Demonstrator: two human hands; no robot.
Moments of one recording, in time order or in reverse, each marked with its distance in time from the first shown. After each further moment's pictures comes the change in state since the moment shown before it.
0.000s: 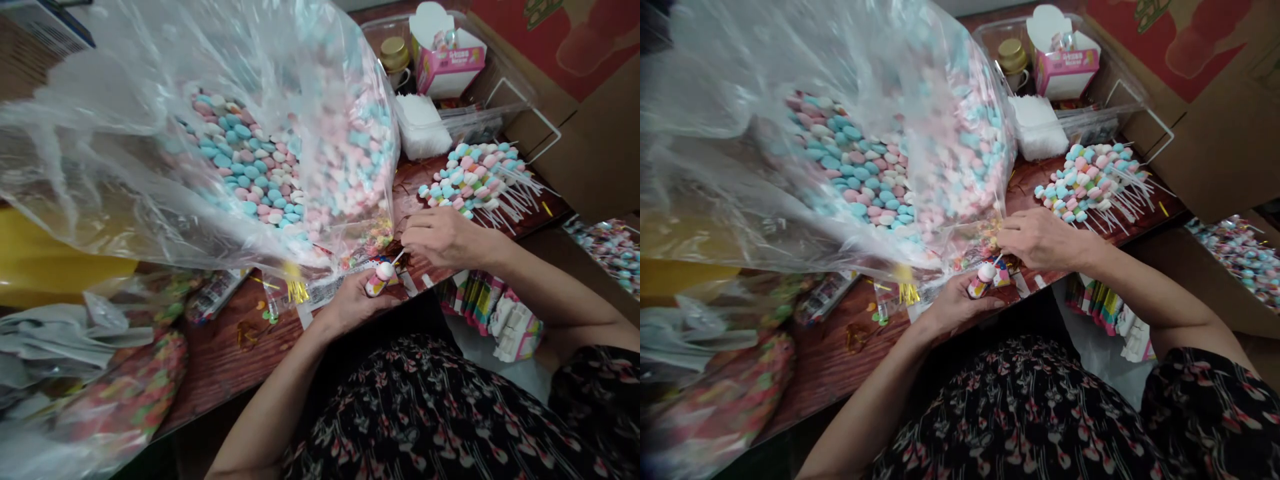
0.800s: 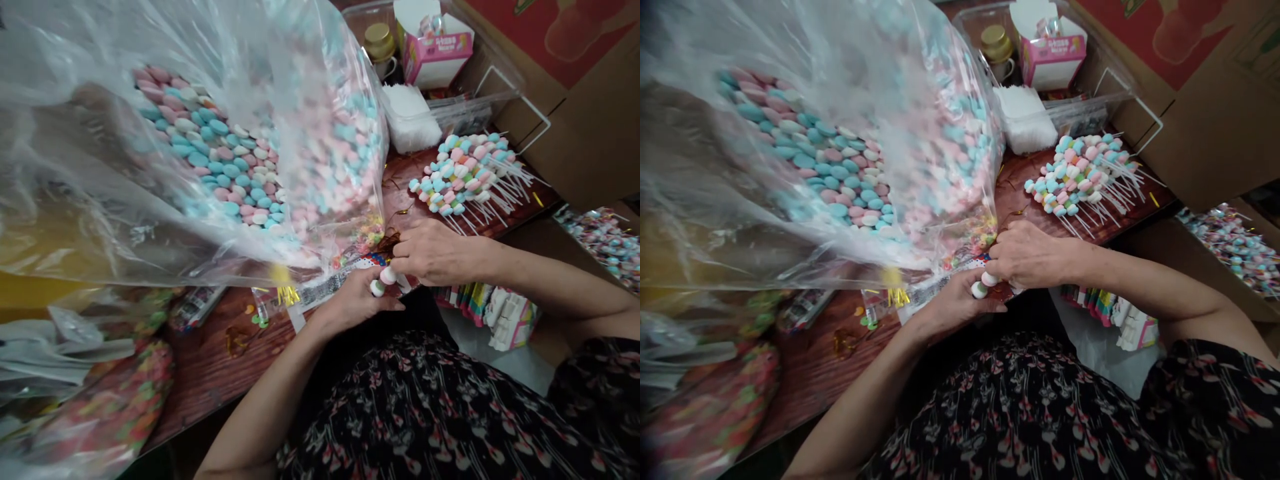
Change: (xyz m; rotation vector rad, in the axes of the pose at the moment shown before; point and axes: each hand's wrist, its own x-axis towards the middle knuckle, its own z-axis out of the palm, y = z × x) left_hand 0.013 0.003 0.012 0.132 -0.123 0.007; right_hand 0.001 -0.027 -0.005 0.001 -0.347 -0.002
